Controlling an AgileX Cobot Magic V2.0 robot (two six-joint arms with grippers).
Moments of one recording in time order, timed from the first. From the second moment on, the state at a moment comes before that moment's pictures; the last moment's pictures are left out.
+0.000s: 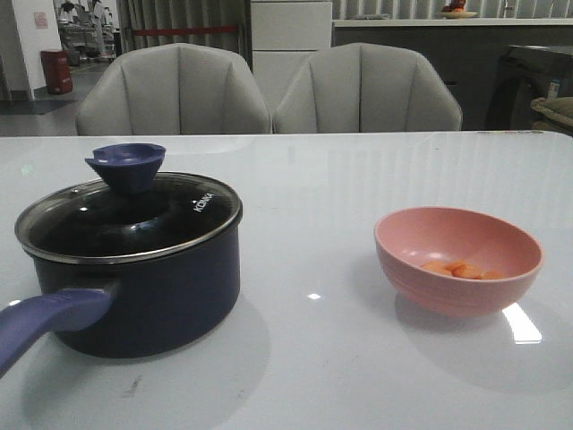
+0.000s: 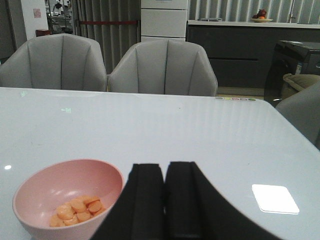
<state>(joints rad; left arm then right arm) -0.07 0.10 -0.27 -0.05 0.15 -0.04 0.05 -0.01 0.03 -0.02 0.02 0.05</state>
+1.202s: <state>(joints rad) -0.11 0.81 -0.81 -0.08 0.75 -0.04 0.05 -0.01 0.03 -0.02 0.02 0.05</state>
